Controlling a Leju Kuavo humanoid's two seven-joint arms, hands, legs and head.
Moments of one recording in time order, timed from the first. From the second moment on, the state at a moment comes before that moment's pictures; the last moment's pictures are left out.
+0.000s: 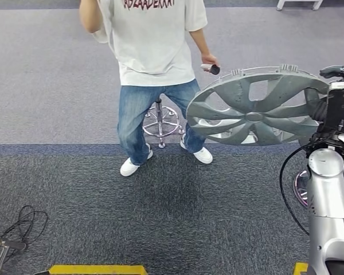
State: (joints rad) left arm -0.08 -0.11 1.14 -0.28 -0.80 0.43 -0.54; right arm -0.49 -0.23 0.01 -1.47 0.39 -0.43 -0.23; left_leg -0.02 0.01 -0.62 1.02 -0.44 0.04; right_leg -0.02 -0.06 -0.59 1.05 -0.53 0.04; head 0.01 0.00
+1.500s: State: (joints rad) left arm -0.07 -0.12 1.14 -0.28 -0.81 0.43 -0.53; right arm -0.49 -0.23 0.00 -1.47 0.39 -0.43 -0.23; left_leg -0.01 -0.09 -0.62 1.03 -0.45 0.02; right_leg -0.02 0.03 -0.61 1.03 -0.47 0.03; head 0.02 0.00
